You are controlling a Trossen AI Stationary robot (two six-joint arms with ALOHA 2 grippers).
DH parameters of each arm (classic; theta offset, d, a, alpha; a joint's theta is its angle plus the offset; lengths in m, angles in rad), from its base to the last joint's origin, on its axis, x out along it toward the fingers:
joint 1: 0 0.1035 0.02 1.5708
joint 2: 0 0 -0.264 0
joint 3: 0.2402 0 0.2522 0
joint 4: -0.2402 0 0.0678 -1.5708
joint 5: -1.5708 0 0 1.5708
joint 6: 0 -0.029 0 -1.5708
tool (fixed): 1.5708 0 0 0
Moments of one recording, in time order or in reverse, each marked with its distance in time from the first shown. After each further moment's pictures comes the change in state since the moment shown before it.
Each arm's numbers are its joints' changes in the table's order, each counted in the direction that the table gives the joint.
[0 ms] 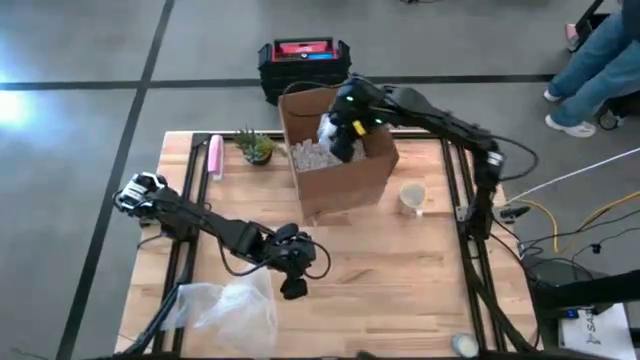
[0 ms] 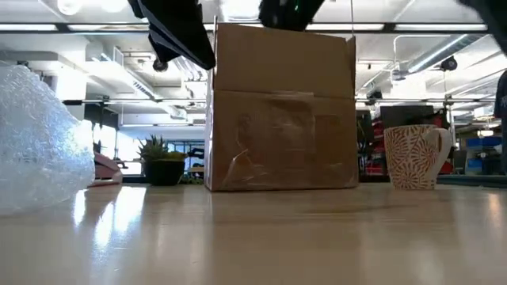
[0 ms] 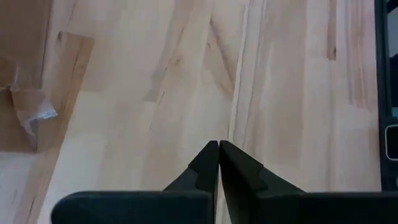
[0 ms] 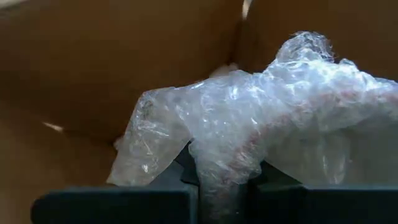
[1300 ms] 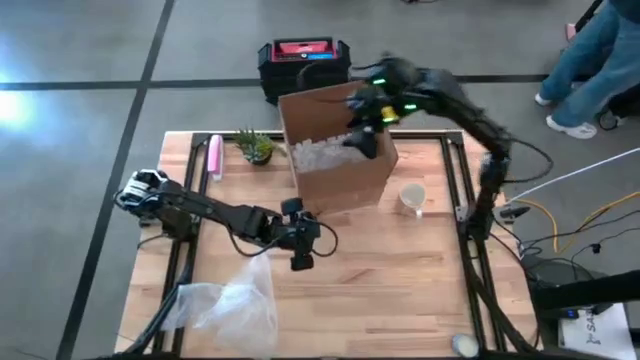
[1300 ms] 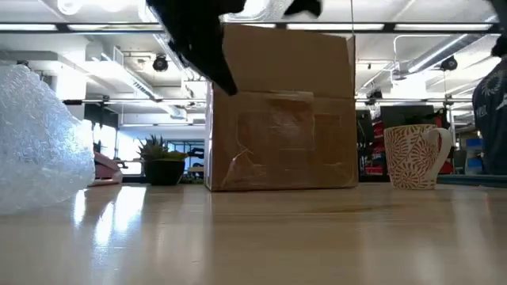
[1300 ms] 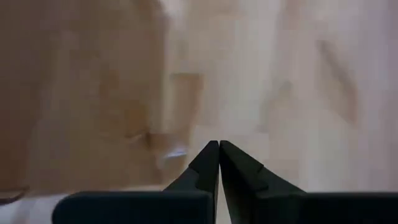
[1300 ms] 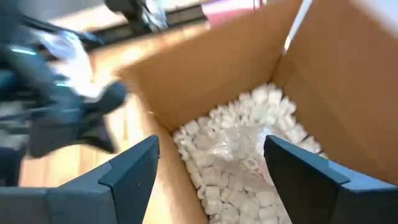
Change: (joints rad) left arm 0.147 0.003 -0.062 0.038 0.261 -0.231; right arm 0.052 0.202 0.218 -0.215 0.126 0.044
